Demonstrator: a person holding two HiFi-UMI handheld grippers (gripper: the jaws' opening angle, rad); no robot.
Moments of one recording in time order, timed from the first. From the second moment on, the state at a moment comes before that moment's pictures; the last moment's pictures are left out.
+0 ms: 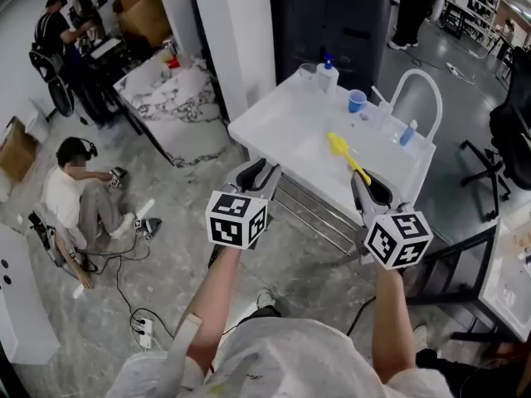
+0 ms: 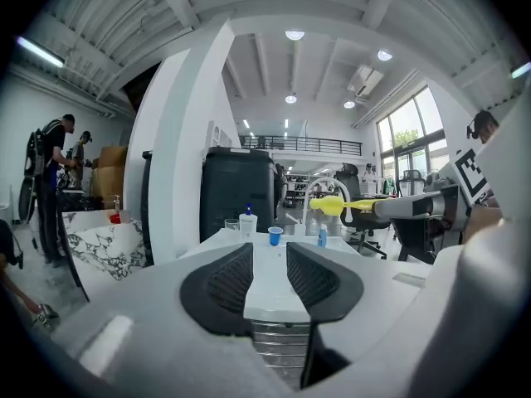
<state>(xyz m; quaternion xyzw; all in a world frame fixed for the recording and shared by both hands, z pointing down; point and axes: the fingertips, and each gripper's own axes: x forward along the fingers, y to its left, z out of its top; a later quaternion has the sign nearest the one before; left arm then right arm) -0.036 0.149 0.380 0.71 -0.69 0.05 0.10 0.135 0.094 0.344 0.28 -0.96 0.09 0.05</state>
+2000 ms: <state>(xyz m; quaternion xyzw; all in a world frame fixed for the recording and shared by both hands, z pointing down) -0.110 -0.176 0.388 0.78 -0.62 0.06 0.09 0.071 -0.214 0.343 0.38 -0.92 0.11 0.03</state>
